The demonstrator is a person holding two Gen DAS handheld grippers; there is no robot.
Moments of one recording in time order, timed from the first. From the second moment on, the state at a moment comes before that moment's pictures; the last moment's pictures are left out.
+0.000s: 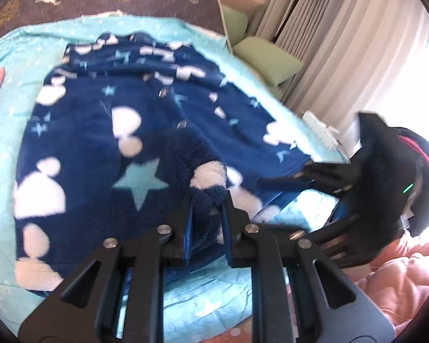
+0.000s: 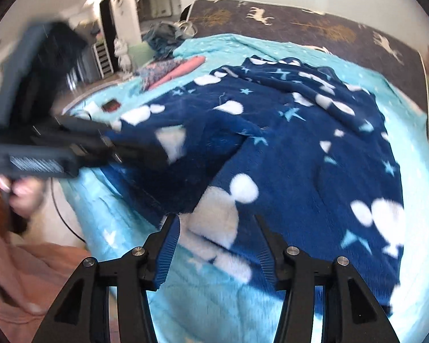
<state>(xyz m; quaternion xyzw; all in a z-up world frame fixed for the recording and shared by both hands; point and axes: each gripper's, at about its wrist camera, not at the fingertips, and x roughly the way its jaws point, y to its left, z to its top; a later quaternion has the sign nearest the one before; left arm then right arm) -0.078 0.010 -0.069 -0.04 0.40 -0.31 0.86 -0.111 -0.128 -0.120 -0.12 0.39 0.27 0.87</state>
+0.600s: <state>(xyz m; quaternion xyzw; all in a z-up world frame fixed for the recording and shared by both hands) -0.089 -0.008 -0.058 -0.02 0.39 -0.35 0.85 -0.111 -0.108 -0.134 -0.13 0.40 0.30 0.85</state>
